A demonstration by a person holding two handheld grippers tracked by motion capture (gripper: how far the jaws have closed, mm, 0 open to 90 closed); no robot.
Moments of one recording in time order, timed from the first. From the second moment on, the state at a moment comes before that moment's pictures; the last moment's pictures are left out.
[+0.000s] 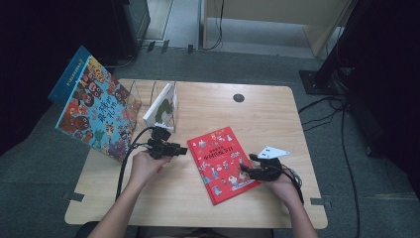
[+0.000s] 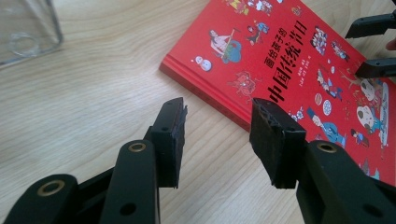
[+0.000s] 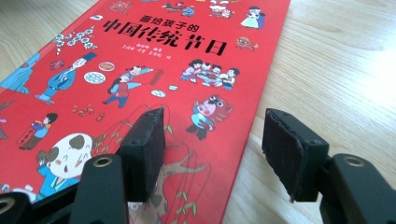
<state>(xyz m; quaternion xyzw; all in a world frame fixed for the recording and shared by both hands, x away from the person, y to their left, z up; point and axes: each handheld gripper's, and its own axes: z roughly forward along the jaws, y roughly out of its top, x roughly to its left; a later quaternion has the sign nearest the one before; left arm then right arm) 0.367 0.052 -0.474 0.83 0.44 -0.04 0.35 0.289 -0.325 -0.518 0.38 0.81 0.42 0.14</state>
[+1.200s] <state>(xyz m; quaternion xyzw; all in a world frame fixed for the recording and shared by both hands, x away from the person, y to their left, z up) 0.370 0.030 -0.506 0.82 0.45 -0.03 0.35 0.280 -0.348 -0.521 0.42 0.80 0.40 0.14</state>
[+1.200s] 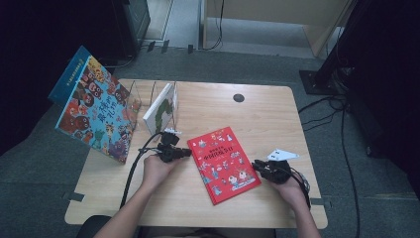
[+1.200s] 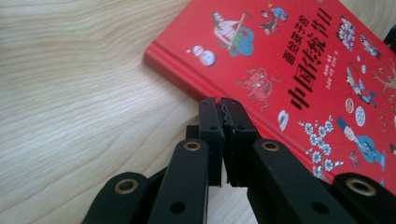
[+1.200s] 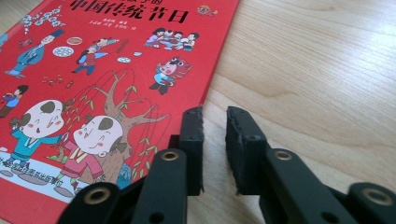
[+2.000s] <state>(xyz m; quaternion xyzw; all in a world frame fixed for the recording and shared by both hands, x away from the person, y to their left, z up) 0.369 0.022 -0.510 0.81 0.45 0.00 0.38 0.284 -0.320 -0.519 0.41 0.81 0.39 0.14</state>
